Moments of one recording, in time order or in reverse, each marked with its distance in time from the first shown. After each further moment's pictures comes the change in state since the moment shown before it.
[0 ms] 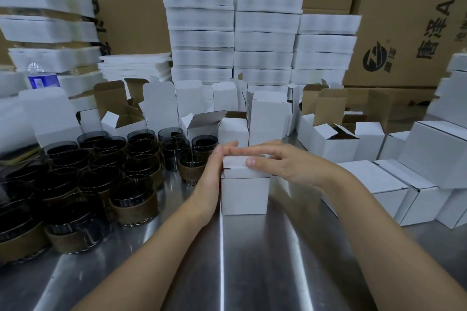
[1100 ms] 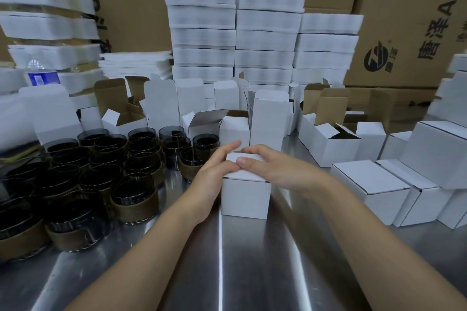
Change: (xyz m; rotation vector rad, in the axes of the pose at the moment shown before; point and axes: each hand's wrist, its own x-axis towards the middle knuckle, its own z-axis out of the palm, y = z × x) left_hand 0.005 0.004 -0.012 0.065 -0.033 -0.208; right_hand 0.014 0.005 0.022 0.048 0.122 0.233
